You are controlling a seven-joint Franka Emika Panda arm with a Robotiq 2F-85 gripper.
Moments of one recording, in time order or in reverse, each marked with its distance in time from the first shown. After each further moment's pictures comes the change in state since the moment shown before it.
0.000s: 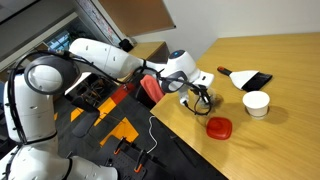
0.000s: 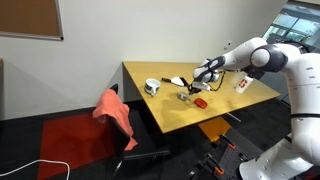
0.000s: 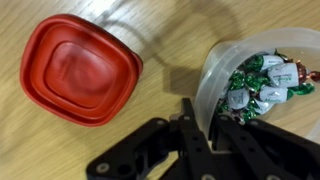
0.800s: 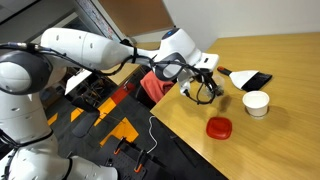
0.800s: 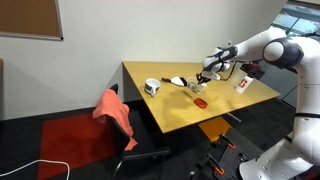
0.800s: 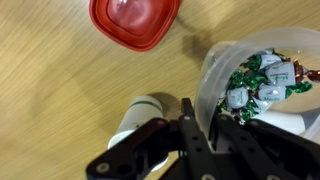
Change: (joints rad) arm 0.007 -0.150 -0.104 -0.004 -0.077 -0.060 0.000
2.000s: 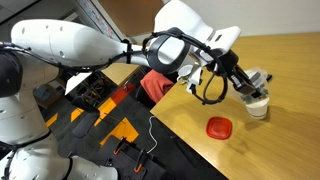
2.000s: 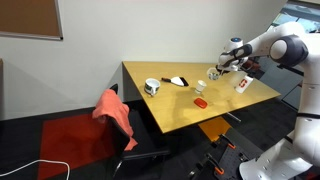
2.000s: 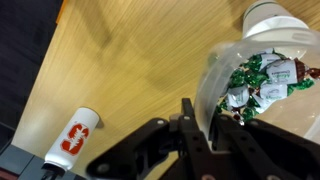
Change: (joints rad) arm 0.031 -0.057 -0.261 0.051 -0.319 -0.019 0.265
